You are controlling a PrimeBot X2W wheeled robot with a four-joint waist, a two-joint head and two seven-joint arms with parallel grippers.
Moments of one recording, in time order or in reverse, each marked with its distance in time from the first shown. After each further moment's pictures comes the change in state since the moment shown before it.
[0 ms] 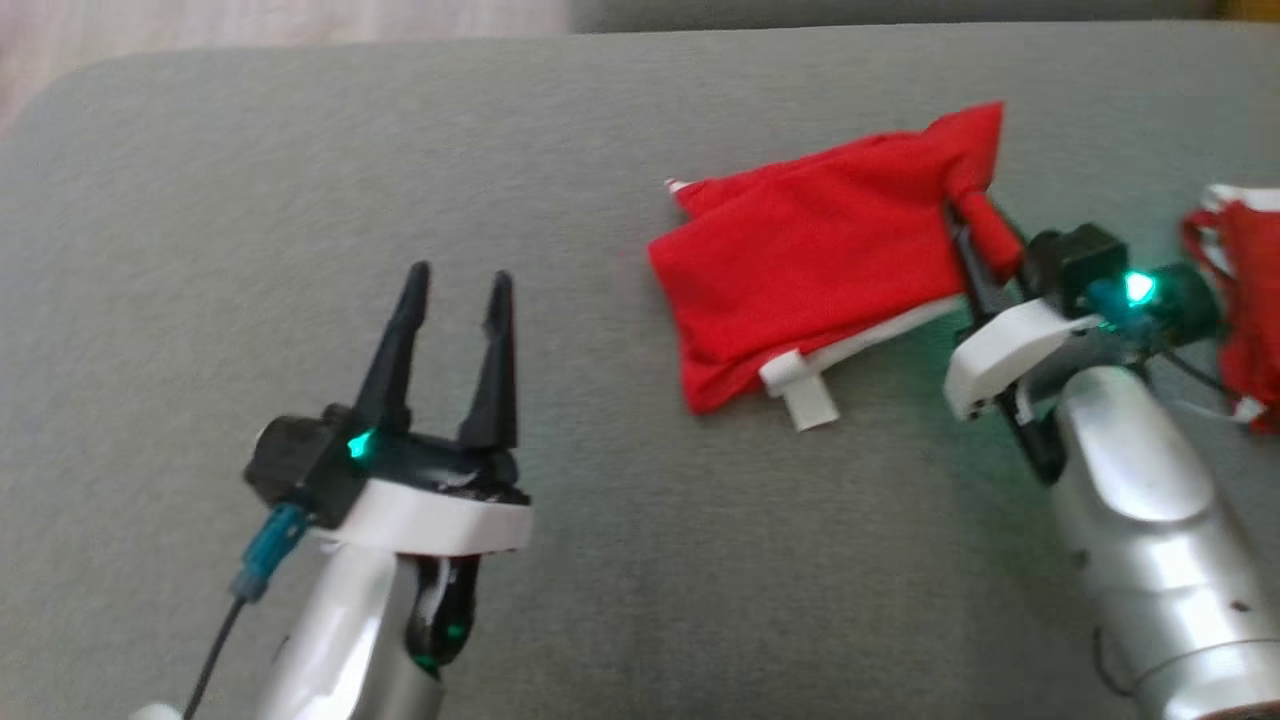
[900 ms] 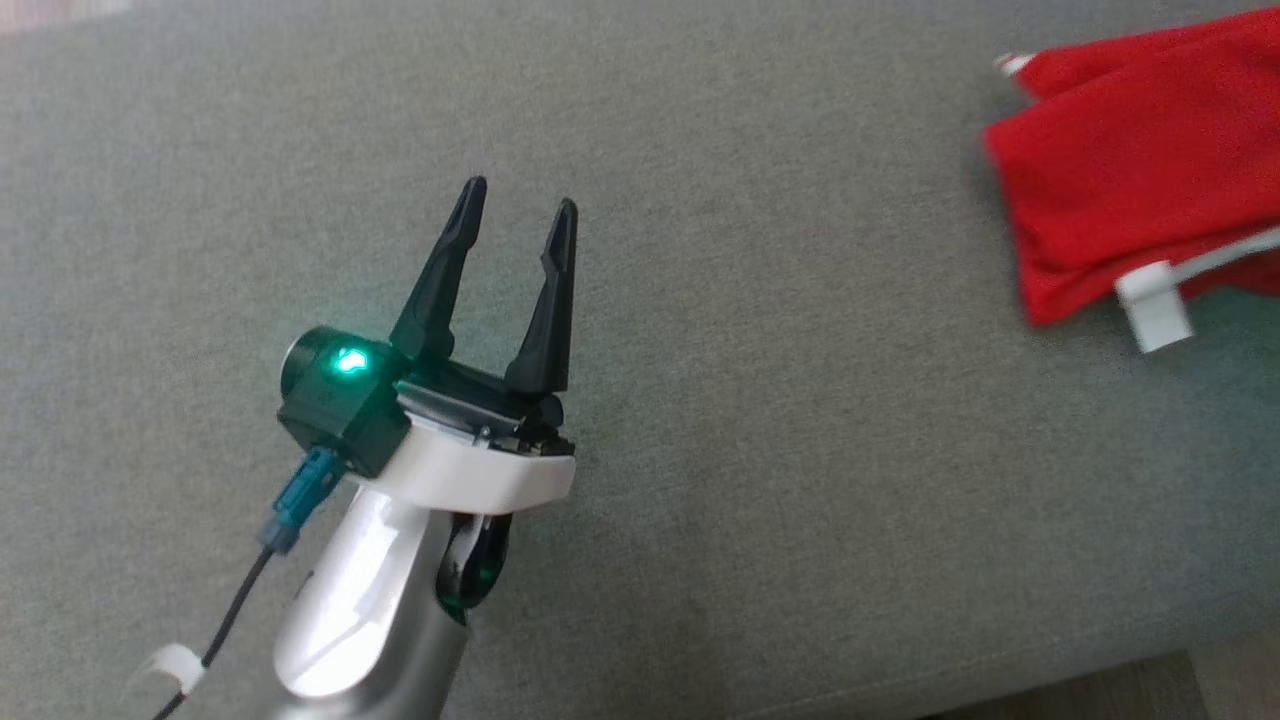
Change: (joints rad) left arm -0.117 0.000 -0.106 -0.046 0.018 0.014 0.000; right arm 0.000 -0.491 -0.017 -0.211 0.151 0.000 0.204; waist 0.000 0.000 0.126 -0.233
